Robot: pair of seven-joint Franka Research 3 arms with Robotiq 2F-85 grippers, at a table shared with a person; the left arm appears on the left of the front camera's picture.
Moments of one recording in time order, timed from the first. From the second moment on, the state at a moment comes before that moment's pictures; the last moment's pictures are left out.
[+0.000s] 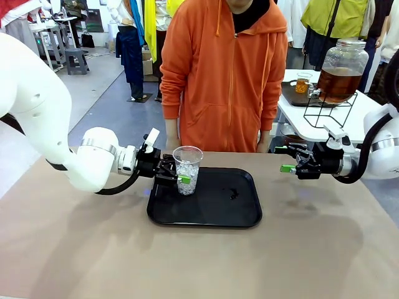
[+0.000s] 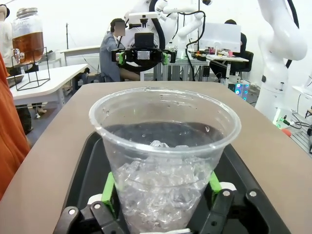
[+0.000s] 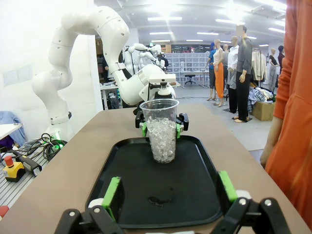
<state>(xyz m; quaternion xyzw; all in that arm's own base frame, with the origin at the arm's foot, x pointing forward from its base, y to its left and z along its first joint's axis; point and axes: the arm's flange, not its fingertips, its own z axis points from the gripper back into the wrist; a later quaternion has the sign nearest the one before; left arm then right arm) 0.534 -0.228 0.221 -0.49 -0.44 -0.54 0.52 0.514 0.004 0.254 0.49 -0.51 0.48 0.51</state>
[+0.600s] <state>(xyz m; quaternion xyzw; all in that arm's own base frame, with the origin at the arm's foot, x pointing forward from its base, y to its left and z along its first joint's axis) 0.537 -0.228 0.224 -0.49 -0.45 -0.53 0.52 0.514 0.004 0.254 0.49 -0.51 0.48 0.51</state>
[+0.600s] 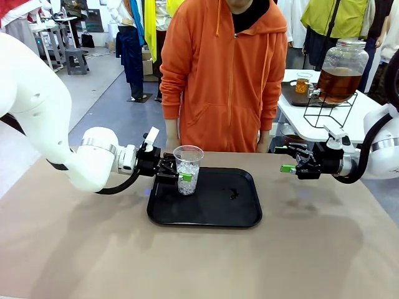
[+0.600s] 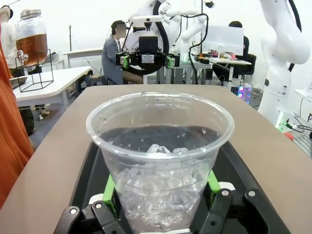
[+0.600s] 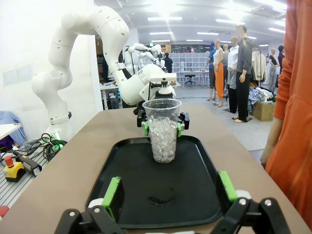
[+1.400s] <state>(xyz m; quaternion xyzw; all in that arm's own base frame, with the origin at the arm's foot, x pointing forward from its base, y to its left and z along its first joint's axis) 0.547 -0.242 0.295 -0.47 -0.50 -0.54 0.49 0.514 0.004 0.254 0.49 -0.51 0.48 0.51</state>
